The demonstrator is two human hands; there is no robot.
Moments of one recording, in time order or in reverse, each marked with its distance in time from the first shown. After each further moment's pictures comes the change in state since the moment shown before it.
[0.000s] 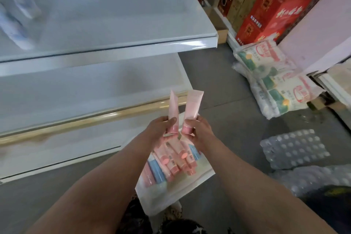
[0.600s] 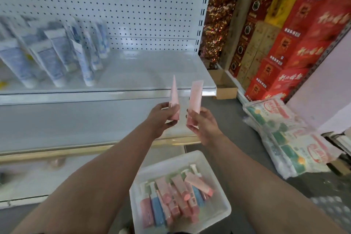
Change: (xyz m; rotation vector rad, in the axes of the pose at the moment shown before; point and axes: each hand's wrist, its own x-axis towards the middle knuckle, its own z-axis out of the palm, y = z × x) left_hand -0.106 0.116 0.040 -0.012 0.047 0.519; right_hand -0.088 -0.124 0.051 -0.084 -0.331 -0.418
